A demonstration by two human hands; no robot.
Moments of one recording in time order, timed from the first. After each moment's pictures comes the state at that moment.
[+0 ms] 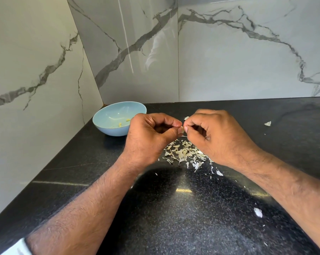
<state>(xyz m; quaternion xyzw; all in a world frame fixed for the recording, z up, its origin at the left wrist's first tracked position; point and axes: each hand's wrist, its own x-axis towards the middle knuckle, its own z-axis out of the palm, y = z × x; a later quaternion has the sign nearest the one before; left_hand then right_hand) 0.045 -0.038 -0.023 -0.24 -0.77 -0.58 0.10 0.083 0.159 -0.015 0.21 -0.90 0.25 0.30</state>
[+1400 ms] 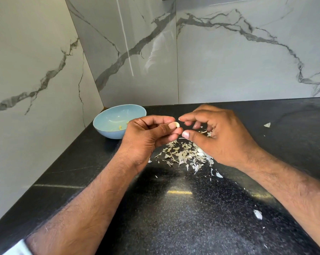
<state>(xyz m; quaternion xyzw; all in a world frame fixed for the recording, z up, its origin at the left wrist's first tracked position) 0.043 -0.042 -0.017 -0.15 -0.57 -0.80 -0.09 0.085 0.167 -0.015 0.19 -0.88 0.33 0.29</state>
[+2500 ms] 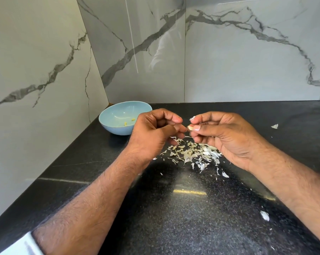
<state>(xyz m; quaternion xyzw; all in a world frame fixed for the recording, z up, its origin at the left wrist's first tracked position) 0.038 -0.044 -0.022 -0.21 -0.69 -0.69 -0.01 0.079 0.165 -0.019 0.04 -0.65 0.76 0.02</state>
